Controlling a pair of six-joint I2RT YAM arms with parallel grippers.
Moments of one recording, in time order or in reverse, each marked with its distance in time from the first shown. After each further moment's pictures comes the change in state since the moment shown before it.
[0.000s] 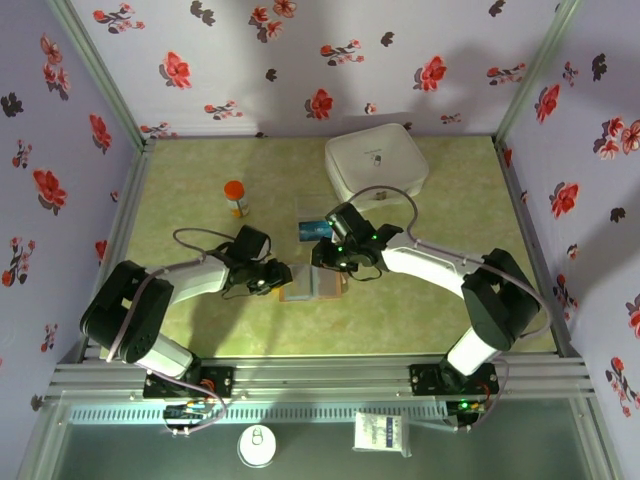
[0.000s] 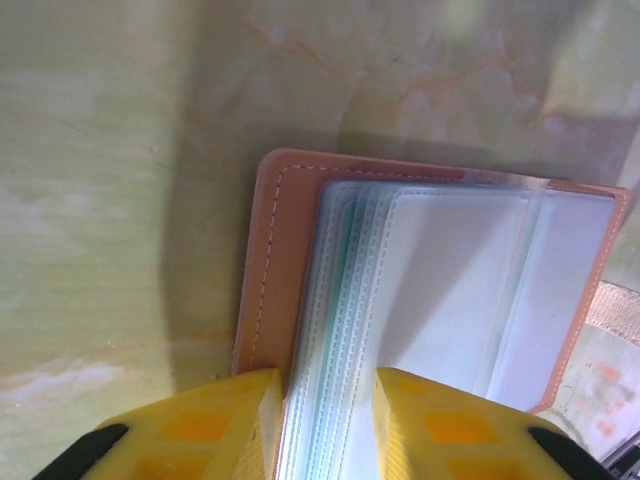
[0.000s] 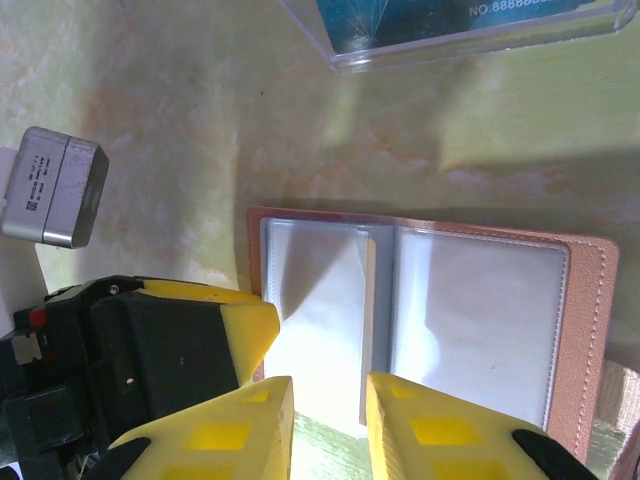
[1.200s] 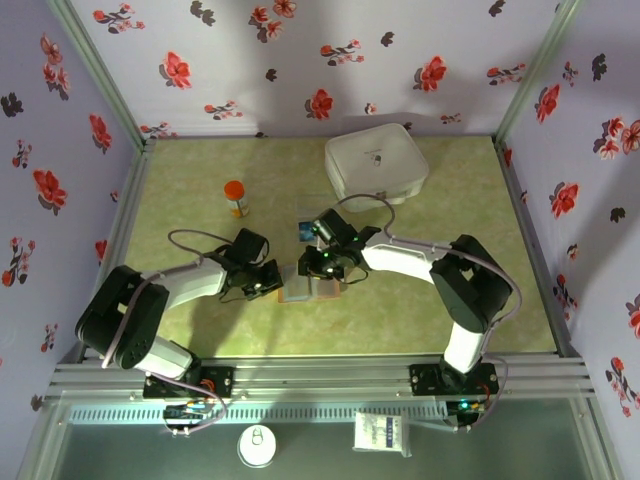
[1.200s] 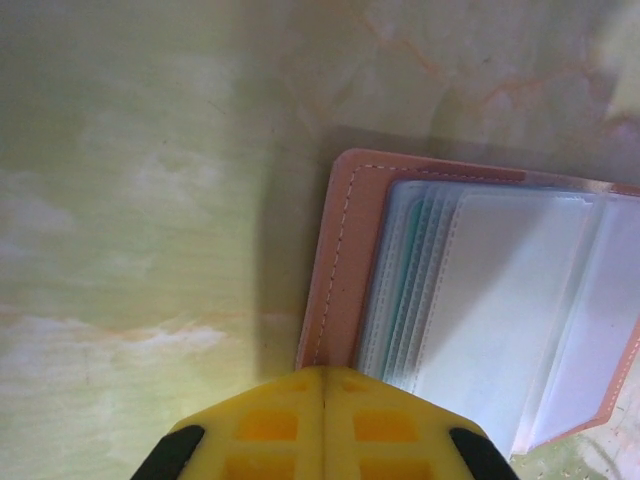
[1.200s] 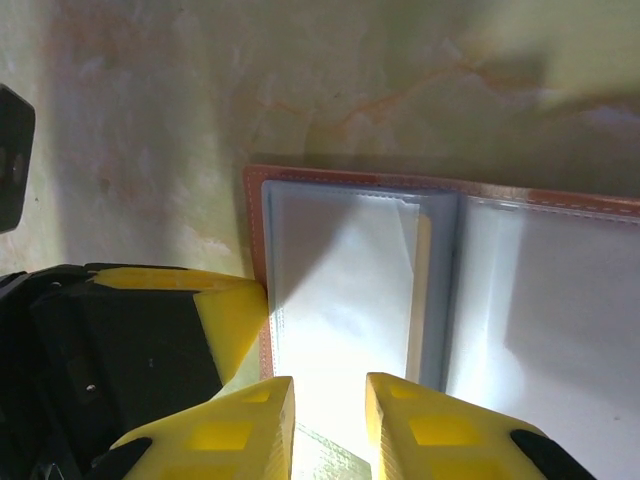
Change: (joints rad) left arm -0.004 -0.029 -0.013 -0.062 -0.081 0.002; right arm 0.039 0.166 0.050 0.056 -0.113 0.009
